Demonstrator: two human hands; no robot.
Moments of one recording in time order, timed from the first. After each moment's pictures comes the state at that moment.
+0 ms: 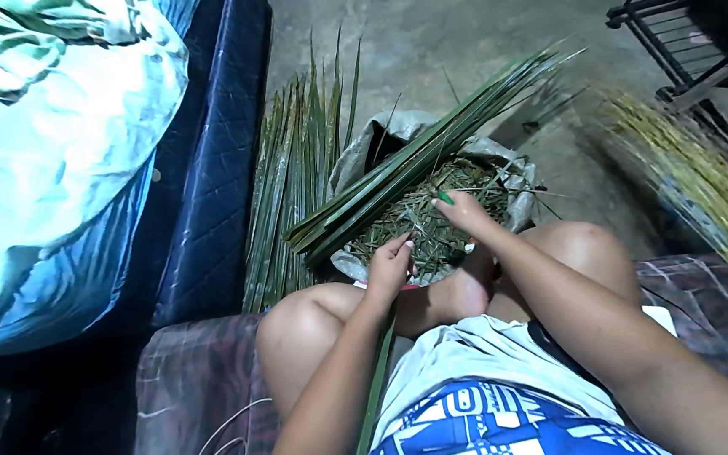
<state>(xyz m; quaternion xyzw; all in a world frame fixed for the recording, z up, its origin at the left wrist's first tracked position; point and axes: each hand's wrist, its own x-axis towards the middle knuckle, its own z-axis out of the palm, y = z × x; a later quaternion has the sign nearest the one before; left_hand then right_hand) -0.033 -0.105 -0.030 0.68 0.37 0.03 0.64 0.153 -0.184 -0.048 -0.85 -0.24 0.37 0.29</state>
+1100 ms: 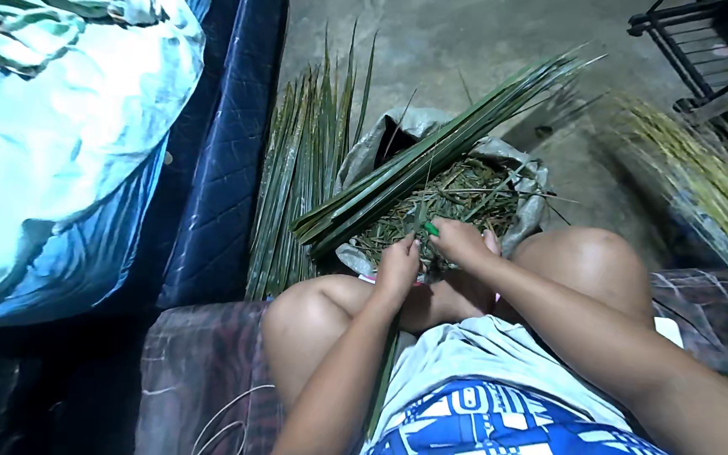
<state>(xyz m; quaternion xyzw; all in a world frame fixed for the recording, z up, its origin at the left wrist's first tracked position) -0.027 -0.104 -0.028 0.76 0.40 -0.11 0.50 0.103 -0.179 -0.037 -0.86 -0.37 0.36 0.07</state>
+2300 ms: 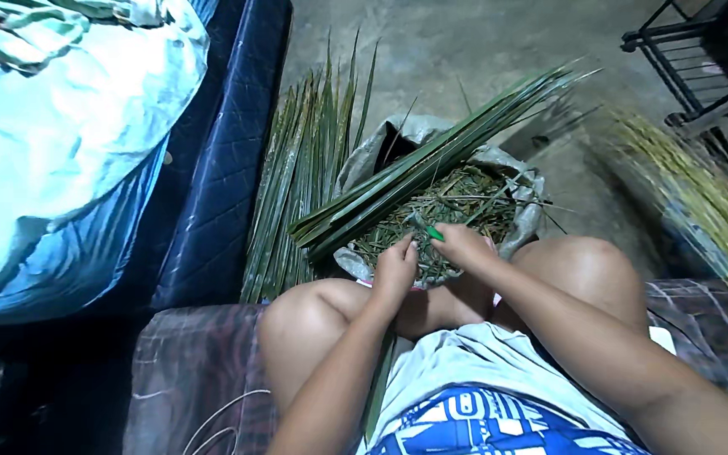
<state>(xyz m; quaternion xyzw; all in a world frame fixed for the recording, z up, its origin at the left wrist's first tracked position) -0.031 -0.103 -0.021 0.76 0.40 -0.05 0.51 0.112 -0.185 -0.028 -0.85 -0.36 0.38 0.10</state>
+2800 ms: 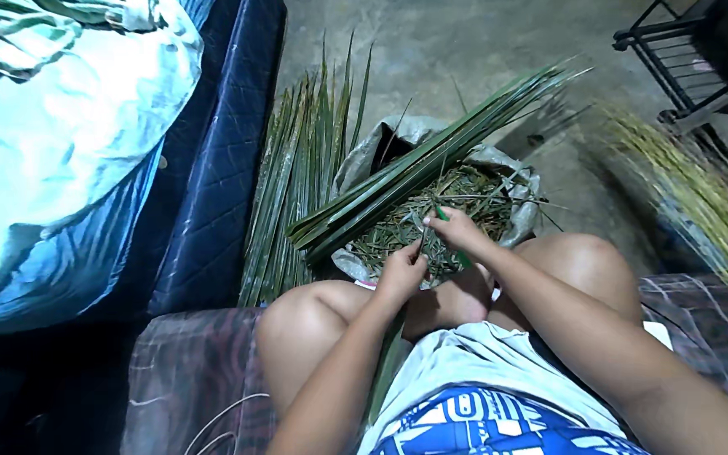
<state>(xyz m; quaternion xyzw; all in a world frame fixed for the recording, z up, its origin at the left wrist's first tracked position) -0.028 -0.108 -0.027 0.72 0.37 -0.10 0.59 0.129 -0.181 -0.052 -0.77 -0.21 0.46 0.40</state>
